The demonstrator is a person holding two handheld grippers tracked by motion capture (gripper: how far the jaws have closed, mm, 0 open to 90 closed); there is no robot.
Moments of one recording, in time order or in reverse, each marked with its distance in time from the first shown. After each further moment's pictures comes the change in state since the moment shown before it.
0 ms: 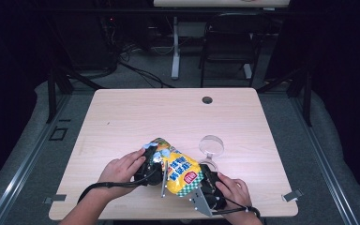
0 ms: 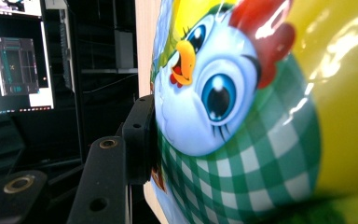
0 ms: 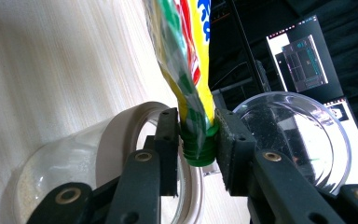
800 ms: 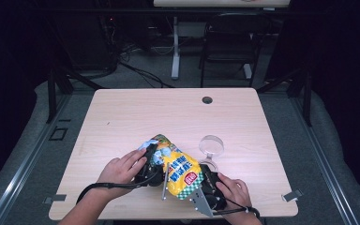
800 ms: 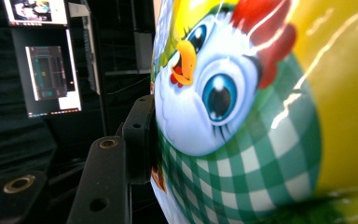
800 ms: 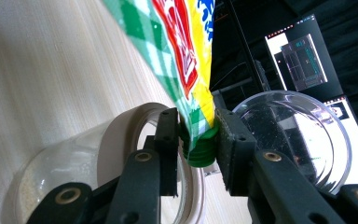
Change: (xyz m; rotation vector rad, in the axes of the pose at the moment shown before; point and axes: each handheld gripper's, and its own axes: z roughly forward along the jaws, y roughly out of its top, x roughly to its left) left arm 0.001 0.004 -0.007 0.022 0.090 0.074; right arm 0.001 -0.001 0.000 -0.010 -0.003 0.022
